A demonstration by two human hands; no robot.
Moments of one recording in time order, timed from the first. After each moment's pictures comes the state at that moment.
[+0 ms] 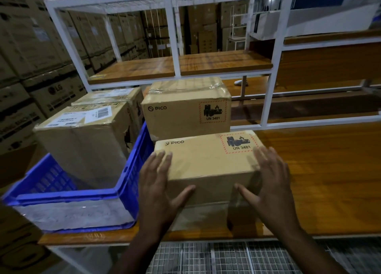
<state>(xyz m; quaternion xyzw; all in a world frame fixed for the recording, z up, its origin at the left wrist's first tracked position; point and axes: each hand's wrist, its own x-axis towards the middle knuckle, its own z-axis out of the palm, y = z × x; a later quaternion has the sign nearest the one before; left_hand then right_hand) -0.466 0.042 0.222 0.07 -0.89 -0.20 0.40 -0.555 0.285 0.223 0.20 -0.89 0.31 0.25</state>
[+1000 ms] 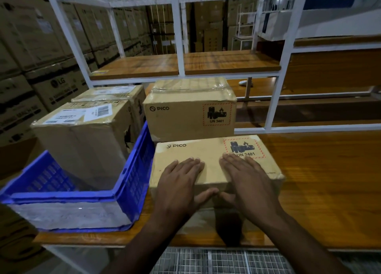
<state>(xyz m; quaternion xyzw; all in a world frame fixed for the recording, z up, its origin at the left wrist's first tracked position) -0.499 0.064 0.256 0.00 -0.97 -0.06 0.22 -0.566 0.239 0.274 0.33 -0.93 0.11 0.10</state>
